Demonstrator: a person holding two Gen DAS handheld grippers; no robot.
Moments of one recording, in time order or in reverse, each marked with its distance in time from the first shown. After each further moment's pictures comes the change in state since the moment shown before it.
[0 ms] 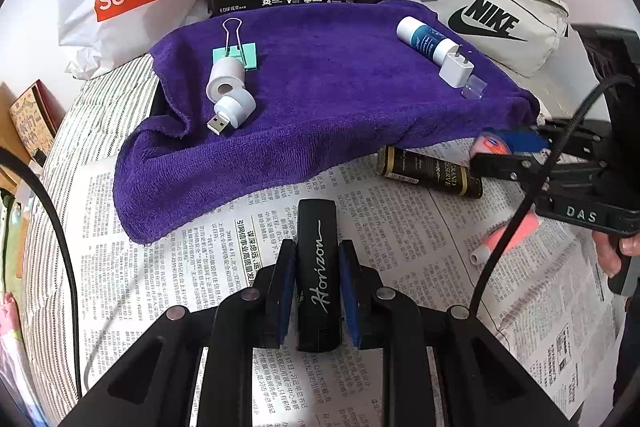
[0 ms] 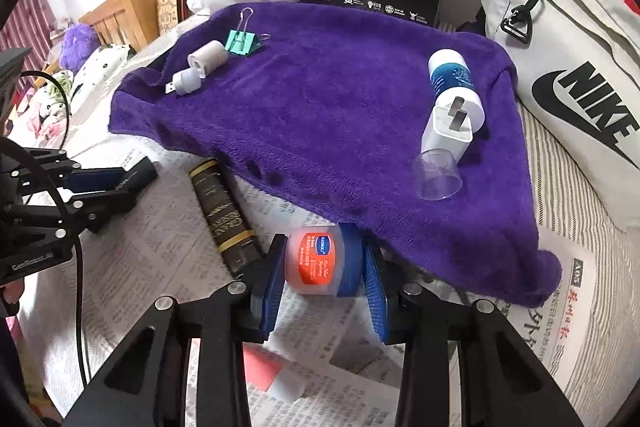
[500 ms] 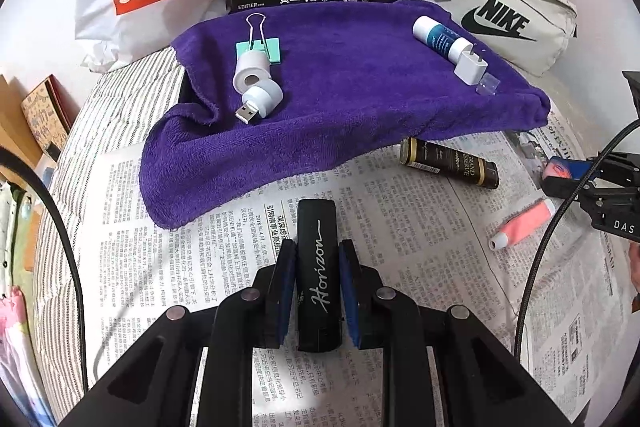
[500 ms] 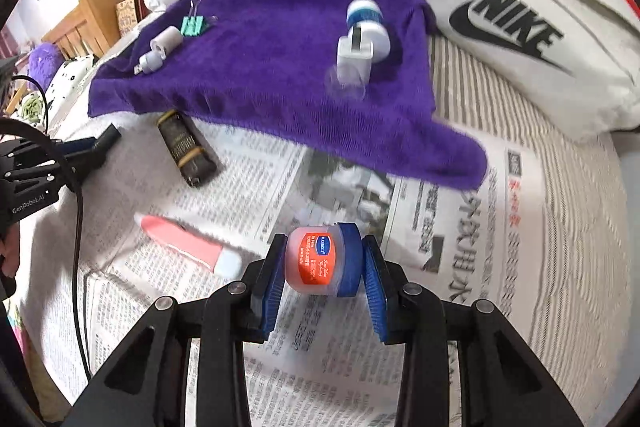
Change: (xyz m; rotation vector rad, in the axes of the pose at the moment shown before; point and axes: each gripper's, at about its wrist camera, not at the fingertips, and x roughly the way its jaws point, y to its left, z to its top) left arm -0.004 0.011 -0.006 0.001 0.000 0.045; right arm -0.030 -0.027 -0.046 0.127 0.060 -0.095
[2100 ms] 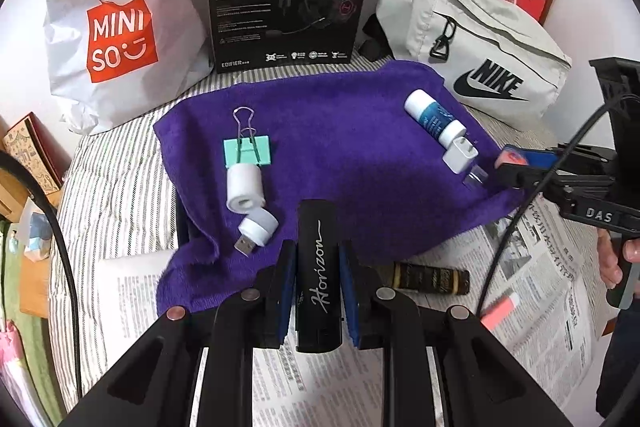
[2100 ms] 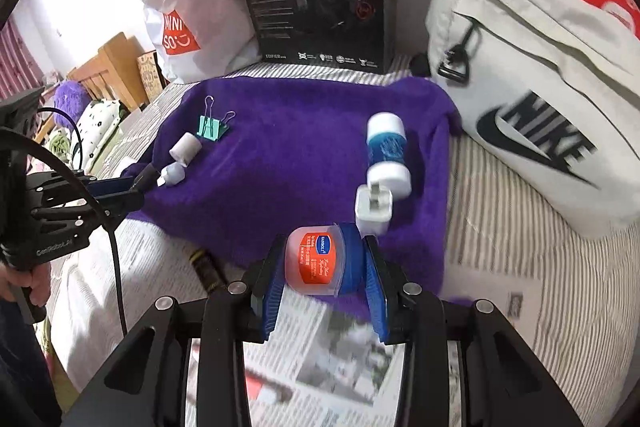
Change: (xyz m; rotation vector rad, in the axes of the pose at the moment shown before) left arm -0.014 0.012 0.085 -0.004 -0.049 -0.087; right arm -0.008 -0.002 0.108 -0.014 -0.099 0.124
